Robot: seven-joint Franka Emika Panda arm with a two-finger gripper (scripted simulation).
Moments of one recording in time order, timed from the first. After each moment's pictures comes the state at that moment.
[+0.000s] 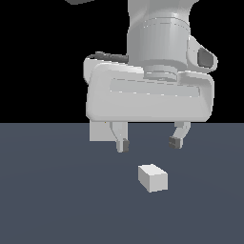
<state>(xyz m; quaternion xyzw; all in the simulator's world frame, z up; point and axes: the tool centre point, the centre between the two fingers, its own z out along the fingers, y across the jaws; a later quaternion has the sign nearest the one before) -0.103 -0.046 0.064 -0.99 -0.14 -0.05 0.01</state>
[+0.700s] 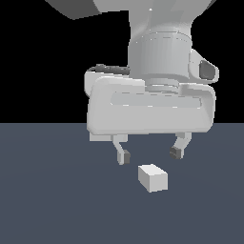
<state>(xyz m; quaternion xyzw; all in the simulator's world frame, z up) -0.104 -0.048 0.047 -0.99 -0.14 -0.06 0.01</state>
